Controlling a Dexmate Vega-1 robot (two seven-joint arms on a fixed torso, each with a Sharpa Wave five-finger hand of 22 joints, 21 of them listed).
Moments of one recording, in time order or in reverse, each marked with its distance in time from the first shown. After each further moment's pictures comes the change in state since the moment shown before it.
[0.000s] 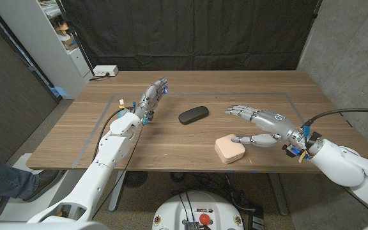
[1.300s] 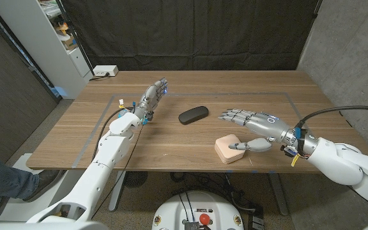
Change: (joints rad) left arm 0.000 0.003 -0.001 0.001 0.000 0.005 -0.003; left_hand 0.004 0.004 0.006 0.000 0.000 0.000 0.000 0.000 0.000 0.000 0.000 0.000 0.000 0.000 0.000 0.000 0.000 -0.004 0.004 0.000 0.000; right arm -0.025 -0.061 -0.005 -0.098 -0.101 -0.084 0.025; right_hand 0.041 -0.033 -0.003 0.003 0.039 -0.118 -0.103 -0.017 0.000 -0.070 0.002 -0.008 0.000 -0.028 0.039 0.000 0.002 0.009 0.098 0.000 0.000
